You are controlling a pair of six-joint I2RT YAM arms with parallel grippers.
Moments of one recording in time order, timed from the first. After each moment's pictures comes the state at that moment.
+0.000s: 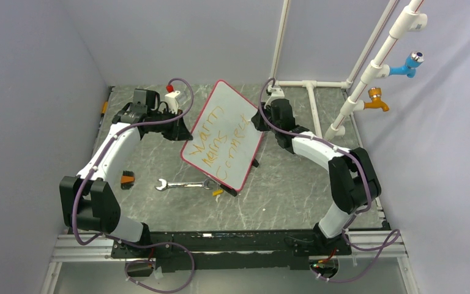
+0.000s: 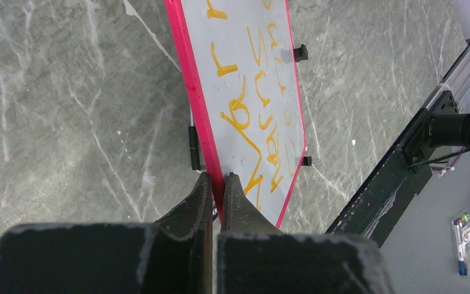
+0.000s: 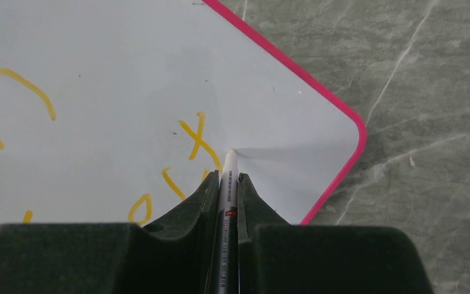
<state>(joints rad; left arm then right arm) -0.15 1.46 1.26 -0.66 0.69 0.09 0.44 1.66 1.05 0.20 -0.02 0.33</state>
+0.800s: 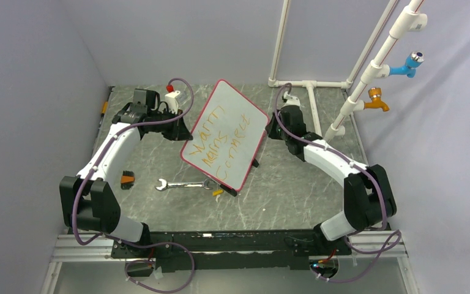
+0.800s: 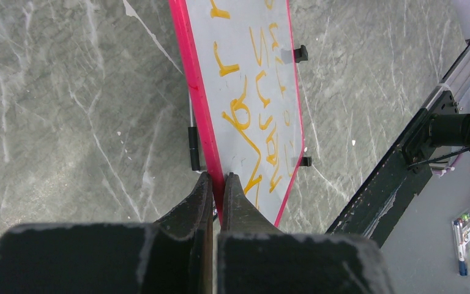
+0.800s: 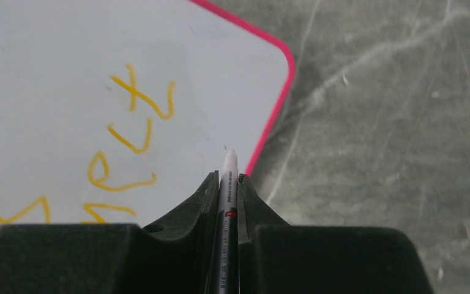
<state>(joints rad) -0.15 1.46 1.26 -0.66 0.69 0.09 0.40 1.50 0.97 0.04 0.10 0.43</state>
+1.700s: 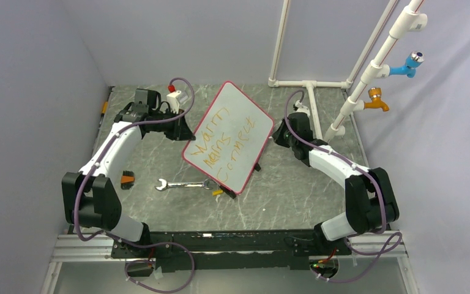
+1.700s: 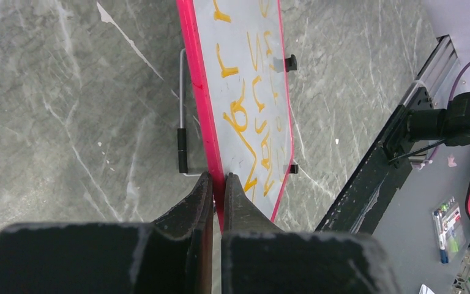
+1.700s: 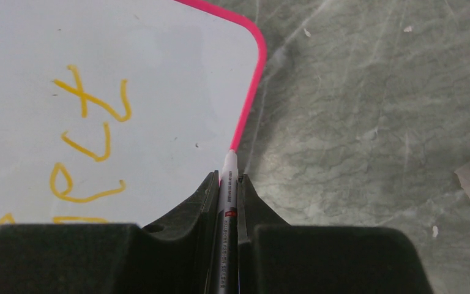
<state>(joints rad) -0.15 1.48 1.26 -0.64 0.76 0.08 0.33 1.46 0.85 0.03 0.07 0.55</state>
